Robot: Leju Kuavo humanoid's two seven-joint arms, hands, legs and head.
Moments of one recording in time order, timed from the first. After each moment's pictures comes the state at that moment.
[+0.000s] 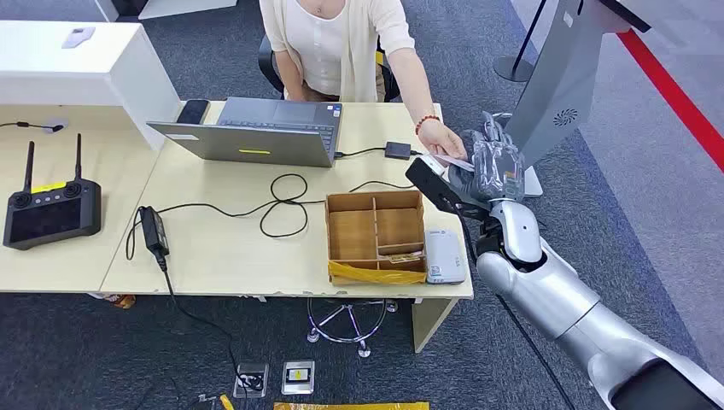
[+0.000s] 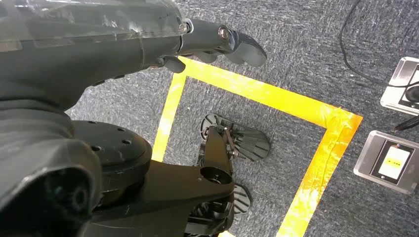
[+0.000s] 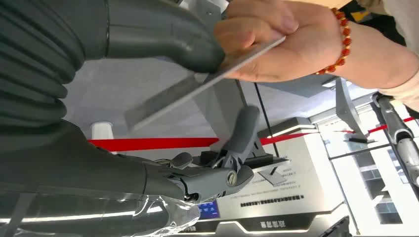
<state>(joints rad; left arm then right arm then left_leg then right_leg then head) -0.22 -0.05 -1.04 -0.23 1.19 0.52 -0.12 -0.76 -0.37 0.85 -1.13 0.73 -0.33 0.56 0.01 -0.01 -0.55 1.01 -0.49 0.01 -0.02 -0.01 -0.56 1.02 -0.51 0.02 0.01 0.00</state>
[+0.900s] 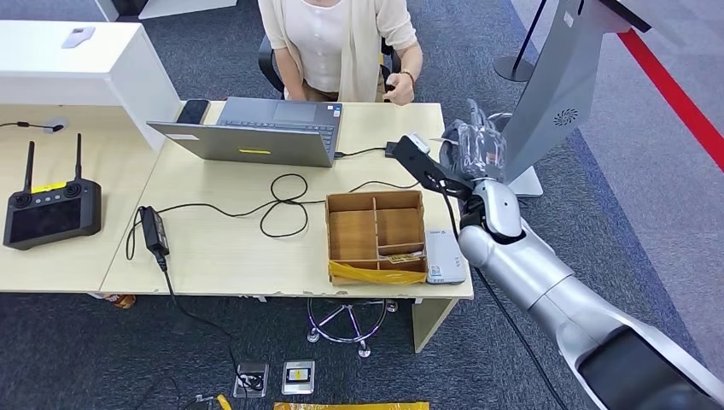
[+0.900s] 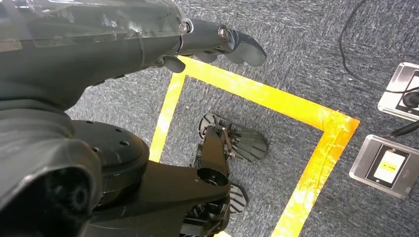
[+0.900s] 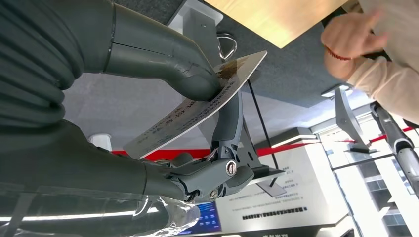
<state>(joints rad) -0.21 -0.05 -1.02 -0.23 1.19 0.52 -0.13 -0.87 -0.25 0.87 -0.90 0.65 -0.36 0.49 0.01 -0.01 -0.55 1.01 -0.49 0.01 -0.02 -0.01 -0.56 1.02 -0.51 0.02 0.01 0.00</state>
